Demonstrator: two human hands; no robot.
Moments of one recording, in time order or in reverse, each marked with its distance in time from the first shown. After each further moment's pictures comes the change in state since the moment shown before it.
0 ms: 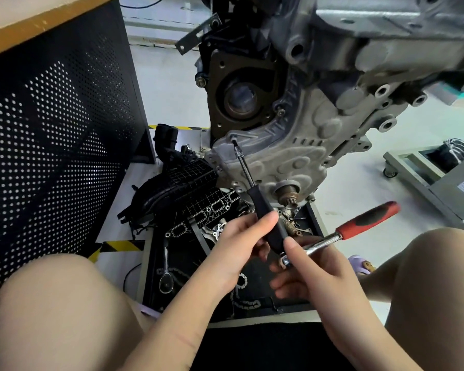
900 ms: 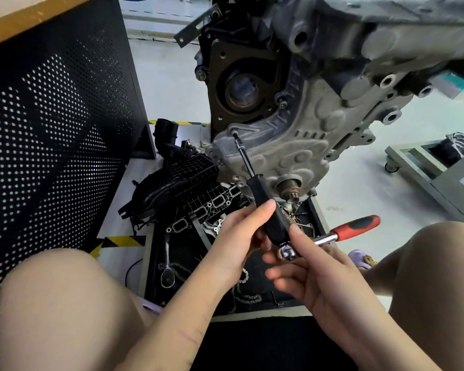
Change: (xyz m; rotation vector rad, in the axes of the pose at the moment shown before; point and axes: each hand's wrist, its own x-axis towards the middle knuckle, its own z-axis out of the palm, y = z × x) left_hand -0.002 0.003 0.001 -0.090 0.002 0.019; right_hand -0.004 -0.010 0.004 0.206 -0.119 0.170
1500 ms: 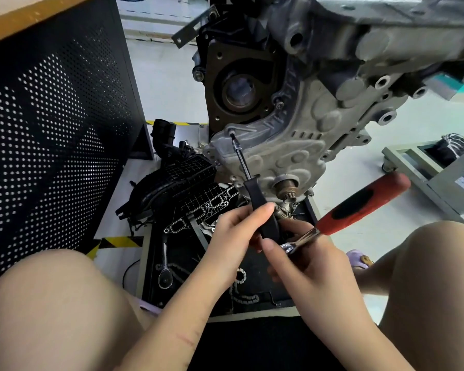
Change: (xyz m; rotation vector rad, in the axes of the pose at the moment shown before) left_hand -0.004 0.003 0.003 0.095 0.082 0.029; right_hand 0.000 0.011 -0.001 -0.859 0.178 -0.524
